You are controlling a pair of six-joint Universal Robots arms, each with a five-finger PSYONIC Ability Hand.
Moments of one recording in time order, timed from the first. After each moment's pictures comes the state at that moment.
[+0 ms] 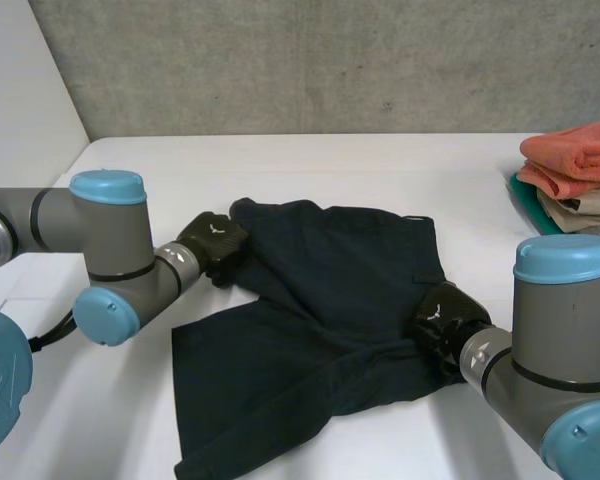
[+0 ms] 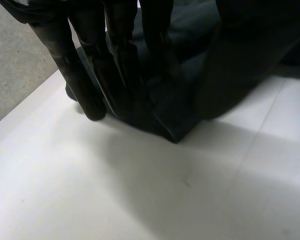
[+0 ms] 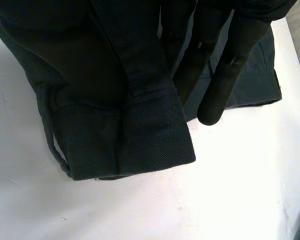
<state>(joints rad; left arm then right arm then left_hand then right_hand) 4.32 -2.43 -1.06 3.07 -1.36 3.65 2.01 -1.13 1.71 0.02 1.53 2.19 0.96 0.94 0.94 0.94 0.77 1.10 1.17 1.19 1.20 1.03</state>
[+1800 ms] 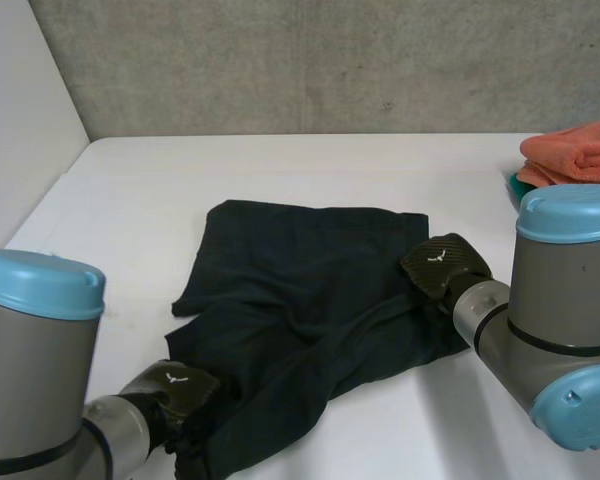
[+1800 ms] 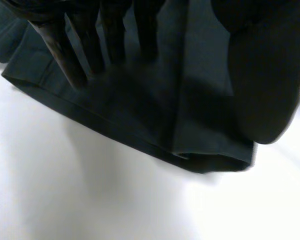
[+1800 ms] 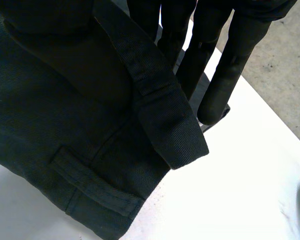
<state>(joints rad) 4.11 -1.78 -1.79 2.73 -1.60 3.26 2.05 -1.17 1.56 0.05 1.57 2.62 0.28 0.27 0.27 0.27 0.10 1.11 1.17 1.19 1.20 1.03</state>
